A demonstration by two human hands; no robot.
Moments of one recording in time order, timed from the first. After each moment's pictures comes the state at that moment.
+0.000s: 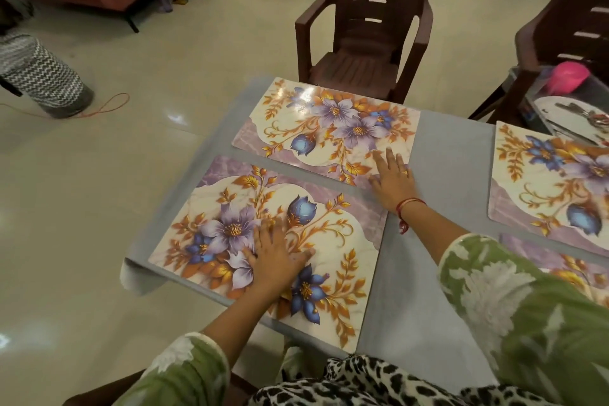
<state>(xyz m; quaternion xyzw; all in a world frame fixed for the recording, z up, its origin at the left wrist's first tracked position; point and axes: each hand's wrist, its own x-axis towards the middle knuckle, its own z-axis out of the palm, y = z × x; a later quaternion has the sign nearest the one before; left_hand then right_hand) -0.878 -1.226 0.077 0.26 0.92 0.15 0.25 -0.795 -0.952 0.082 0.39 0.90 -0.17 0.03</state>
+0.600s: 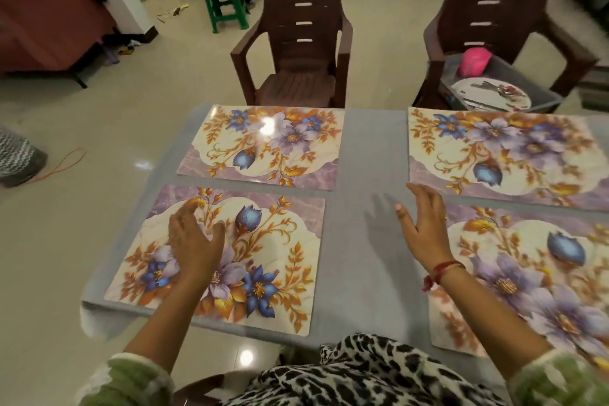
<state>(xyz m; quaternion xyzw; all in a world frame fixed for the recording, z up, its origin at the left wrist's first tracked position) -0.899 -1.222 0.132 0.28 0.91 0.31 -0.01 -0.581 -1.003 0.118 0.48 0.77 -0.30 -0.29</state>
